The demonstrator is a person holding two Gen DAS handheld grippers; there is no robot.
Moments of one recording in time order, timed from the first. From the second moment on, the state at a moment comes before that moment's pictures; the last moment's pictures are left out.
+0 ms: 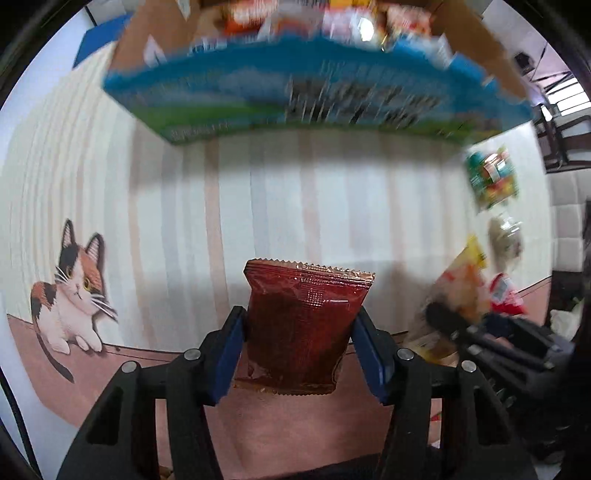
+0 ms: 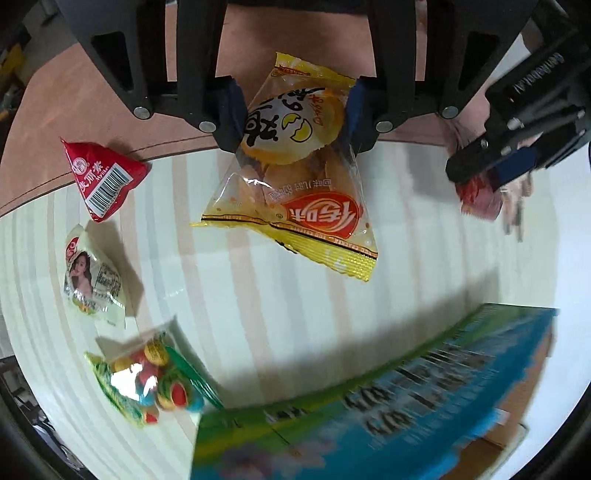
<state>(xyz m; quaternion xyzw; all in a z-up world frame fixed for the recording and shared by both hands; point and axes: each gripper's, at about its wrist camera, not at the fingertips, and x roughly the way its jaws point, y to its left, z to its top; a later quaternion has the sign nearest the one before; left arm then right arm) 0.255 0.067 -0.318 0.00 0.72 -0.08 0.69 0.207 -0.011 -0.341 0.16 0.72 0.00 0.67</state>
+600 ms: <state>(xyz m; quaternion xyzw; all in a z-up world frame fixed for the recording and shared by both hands) 0.443 0.064 -0.207 -0.05 0.64 -0.11 0.76 0.389 -0.091 -0.153 0.15 0.59 0.03 0.79</state>
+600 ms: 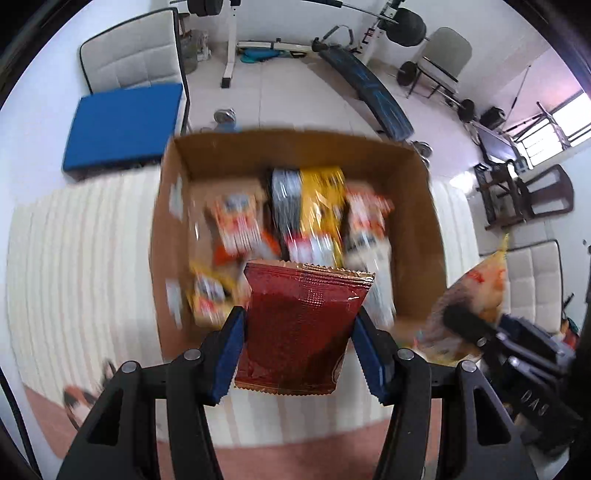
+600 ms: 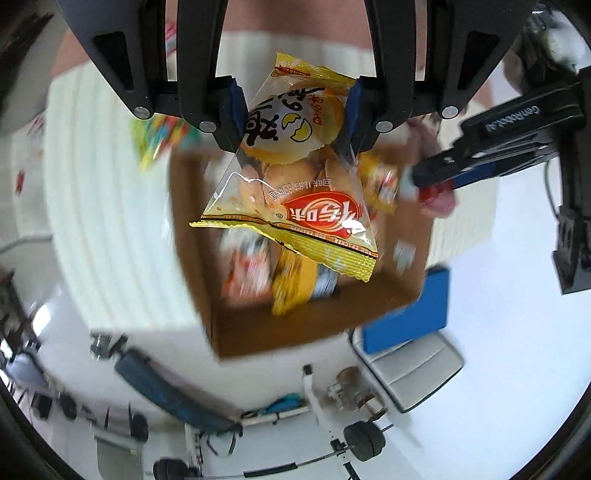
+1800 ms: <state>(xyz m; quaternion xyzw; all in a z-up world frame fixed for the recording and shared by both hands) 0.566 0.084 -0.295 -0.04 0.69 -0.05 0.72 0.536 -0.120 -0.248 0.06 0.68 -0.01 0.73</state>
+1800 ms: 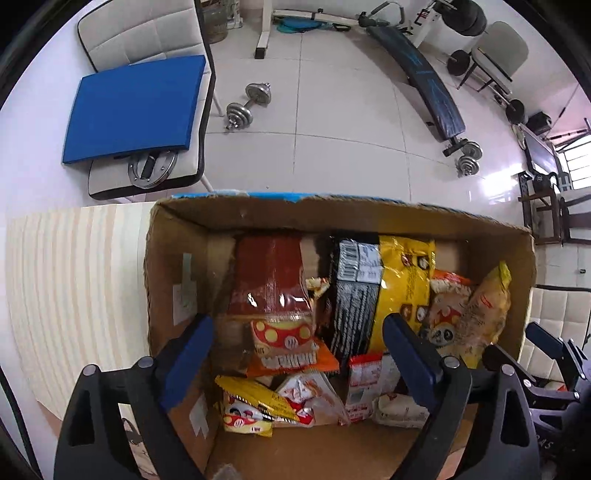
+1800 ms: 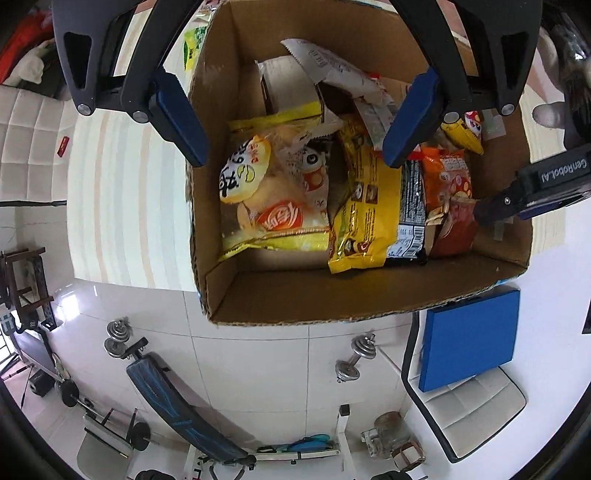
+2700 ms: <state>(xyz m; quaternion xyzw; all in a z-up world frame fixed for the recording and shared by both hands) 0.390 0.088 -0.186 -0.04 0.57 -0.03 0.82 0.383 -0.095 -0.151 0.04 0.57 0.01 0.82</state>
